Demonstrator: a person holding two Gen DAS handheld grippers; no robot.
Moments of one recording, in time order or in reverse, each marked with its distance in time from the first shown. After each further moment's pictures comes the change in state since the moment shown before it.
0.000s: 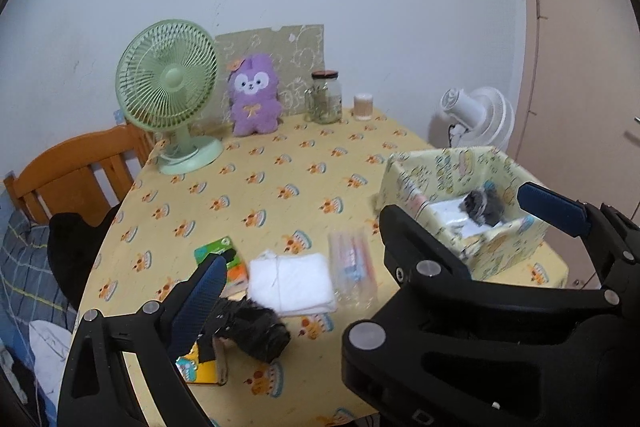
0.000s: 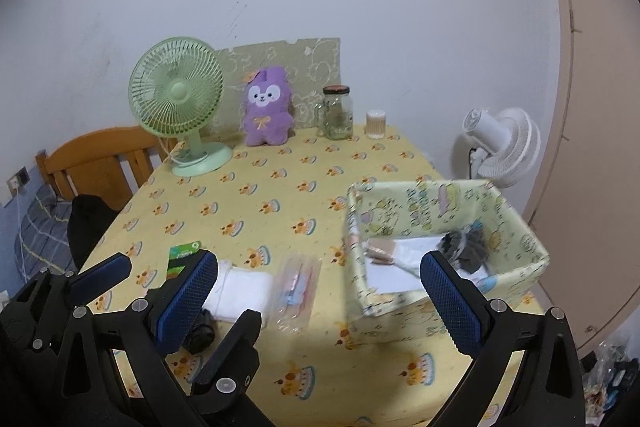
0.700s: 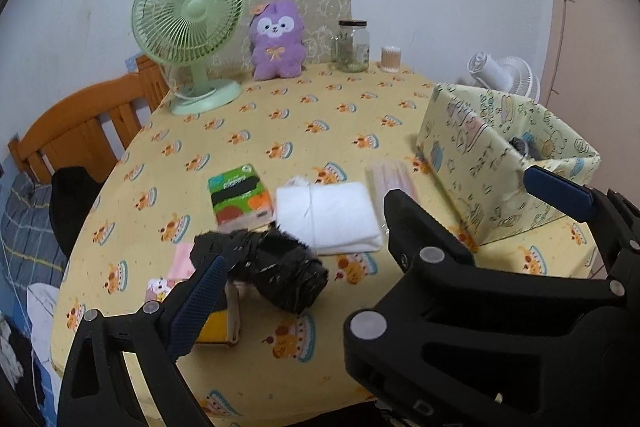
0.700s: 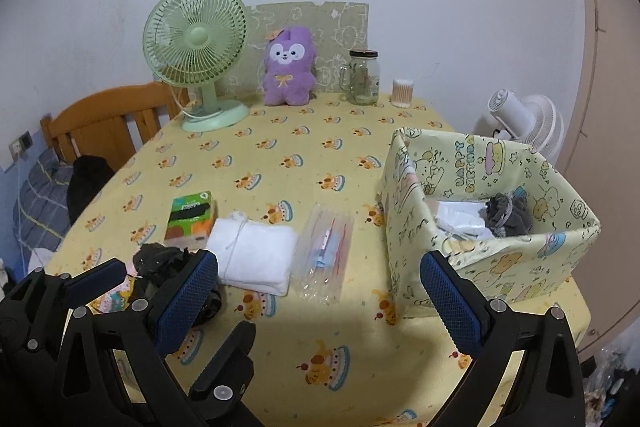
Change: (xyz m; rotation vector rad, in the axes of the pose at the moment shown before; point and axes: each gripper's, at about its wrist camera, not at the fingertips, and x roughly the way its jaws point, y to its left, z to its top) left arm 0.034 0.029 -0.050 -0.056 0.123 0.032; right arm 0.042 0.030 -0.043 -0.067 0.073 0.021
